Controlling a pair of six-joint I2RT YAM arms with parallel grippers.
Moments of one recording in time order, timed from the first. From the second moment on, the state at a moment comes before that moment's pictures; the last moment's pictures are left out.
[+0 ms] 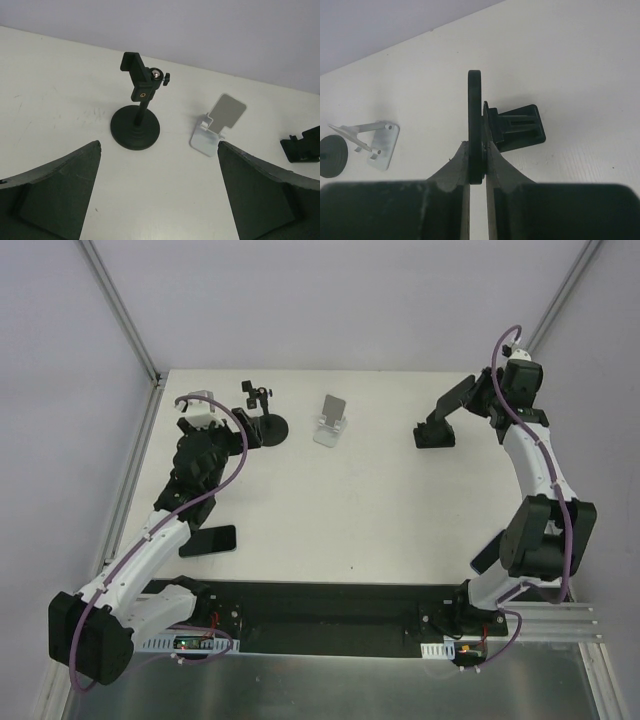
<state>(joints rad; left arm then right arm) -0.38 0.97 0.74 0.16 -0.27 -0.34 -0.09 1.55 1.36 -0.29 -0.15 0.32</state>
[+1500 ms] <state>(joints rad) -0.36 0.98 0.72 0.26 -0.11 -0.28 -0.06 1.81 1.45 -0.32 -0.27 0.11</state>
